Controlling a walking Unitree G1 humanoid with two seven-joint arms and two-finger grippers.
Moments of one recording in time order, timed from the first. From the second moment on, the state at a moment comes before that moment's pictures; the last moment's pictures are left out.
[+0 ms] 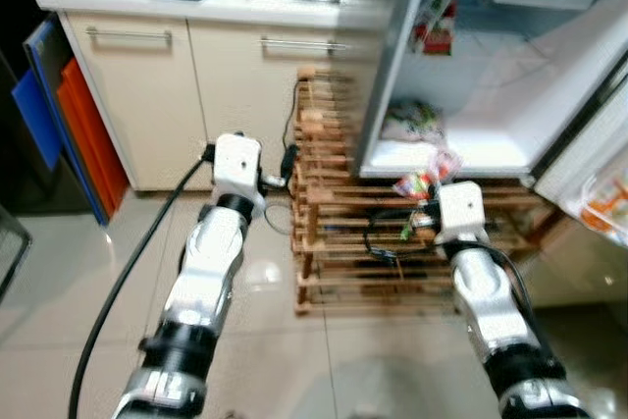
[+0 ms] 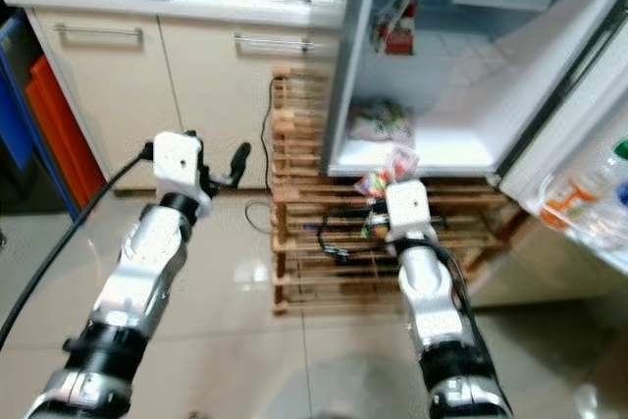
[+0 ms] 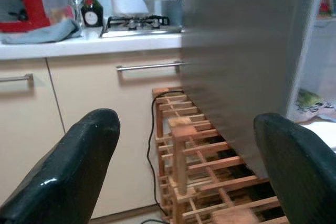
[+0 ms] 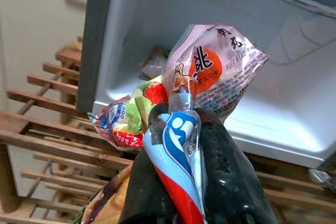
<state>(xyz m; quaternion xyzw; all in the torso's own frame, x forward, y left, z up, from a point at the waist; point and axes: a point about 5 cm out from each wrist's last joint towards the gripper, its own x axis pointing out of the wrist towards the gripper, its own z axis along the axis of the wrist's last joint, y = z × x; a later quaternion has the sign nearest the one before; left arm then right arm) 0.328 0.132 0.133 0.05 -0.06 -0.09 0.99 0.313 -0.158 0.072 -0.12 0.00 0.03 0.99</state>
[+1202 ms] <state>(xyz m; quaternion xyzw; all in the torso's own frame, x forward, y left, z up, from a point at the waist) 0.328 0.123 0.146 0.06 -0.09 -0.14 0.98 0.355 -0.112 0.116 -0.01 -0.03 0.10 0.99</state>
